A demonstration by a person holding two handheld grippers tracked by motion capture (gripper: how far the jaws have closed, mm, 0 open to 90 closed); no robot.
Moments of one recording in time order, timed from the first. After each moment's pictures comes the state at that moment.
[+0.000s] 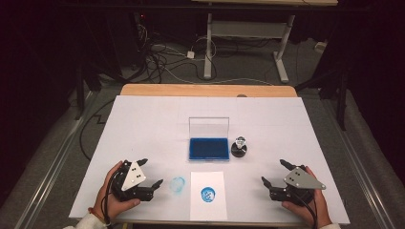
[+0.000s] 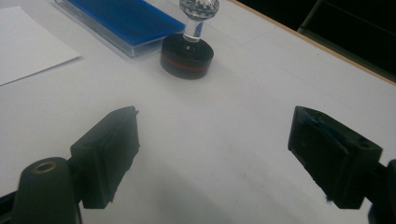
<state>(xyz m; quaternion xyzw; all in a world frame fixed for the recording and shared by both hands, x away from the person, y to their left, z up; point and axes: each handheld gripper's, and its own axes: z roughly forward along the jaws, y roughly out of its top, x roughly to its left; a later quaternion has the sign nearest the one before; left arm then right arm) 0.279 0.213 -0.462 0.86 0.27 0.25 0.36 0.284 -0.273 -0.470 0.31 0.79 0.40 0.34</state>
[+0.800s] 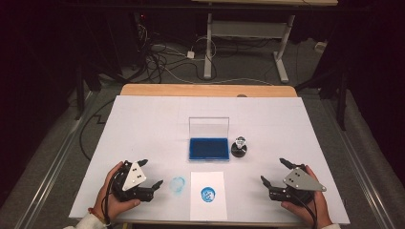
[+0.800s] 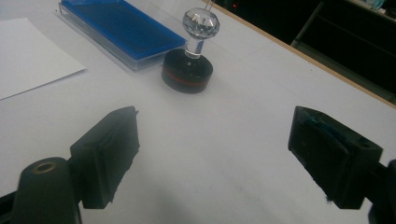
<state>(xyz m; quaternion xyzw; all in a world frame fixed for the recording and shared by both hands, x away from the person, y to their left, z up) 0.281 0.212 -0.464 0.86 0.27 0.25 0.36 0.280 -0.268 -0.463 0.29 0.79 0.41 0.35</state>
